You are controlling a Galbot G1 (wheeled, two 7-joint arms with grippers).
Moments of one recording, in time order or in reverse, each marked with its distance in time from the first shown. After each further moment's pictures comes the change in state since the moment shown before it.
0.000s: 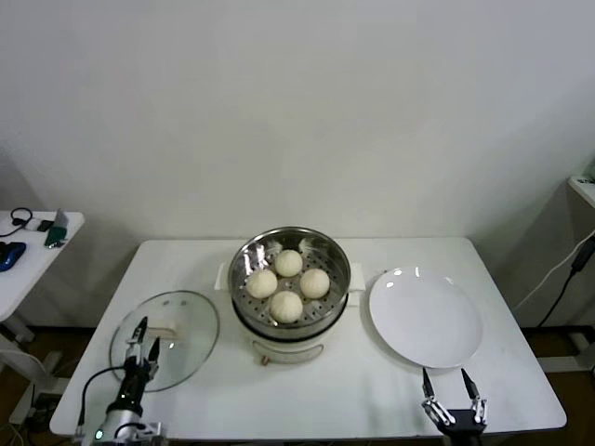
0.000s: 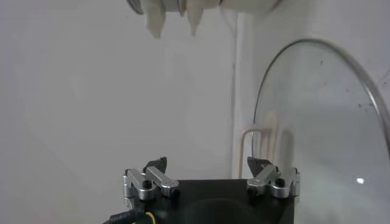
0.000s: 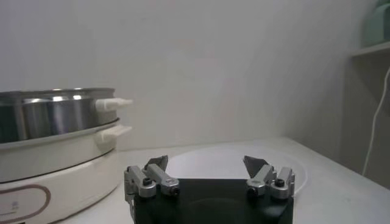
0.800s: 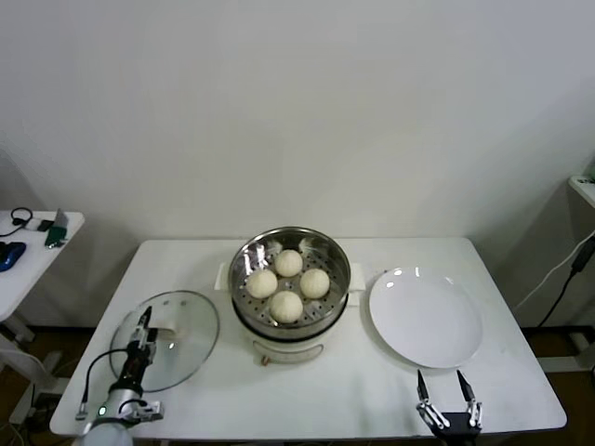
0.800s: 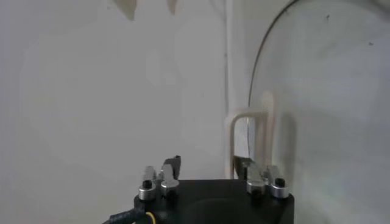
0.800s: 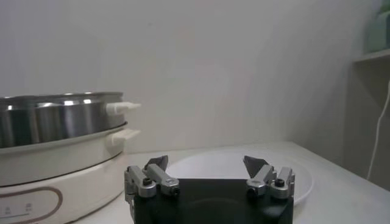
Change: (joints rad) left arm -0.135 0.039 0.007 0.162 0.043 -0.026 -0.012; right arm -0.021 0.044 -0.002 0.030 -0.048 0.007 0.001
